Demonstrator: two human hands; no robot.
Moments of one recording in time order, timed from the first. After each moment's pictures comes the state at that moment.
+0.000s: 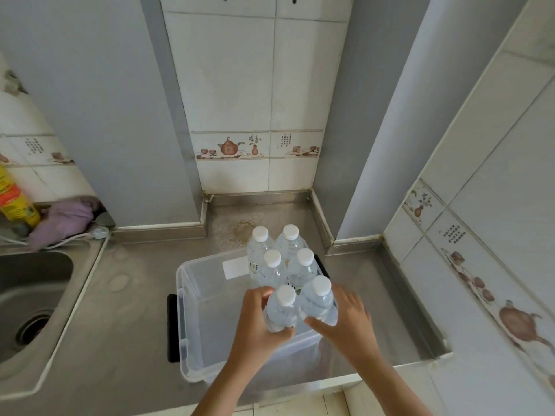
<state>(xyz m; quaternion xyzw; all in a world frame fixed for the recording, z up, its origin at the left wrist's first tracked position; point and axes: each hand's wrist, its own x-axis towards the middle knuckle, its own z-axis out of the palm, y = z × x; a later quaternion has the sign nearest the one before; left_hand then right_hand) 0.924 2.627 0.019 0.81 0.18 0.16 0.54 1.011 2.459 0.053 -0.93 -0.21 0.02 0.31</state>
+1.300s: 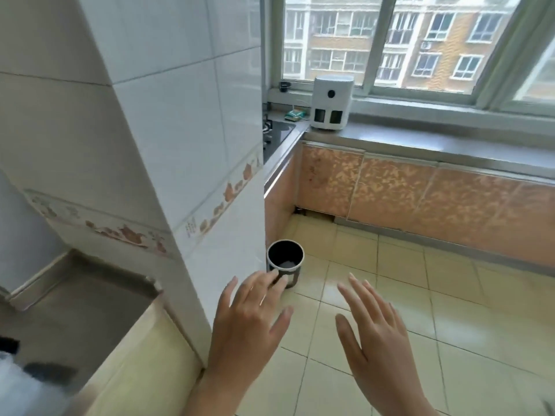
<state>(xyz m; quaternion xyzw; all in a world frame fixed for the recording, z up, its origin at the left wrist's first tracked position) 0.802 2.203 0.125 0.85 -0.44 0.19 0.21 0.660 2.056 0.126 -0.93 0.24 -0.23 0.17</state>
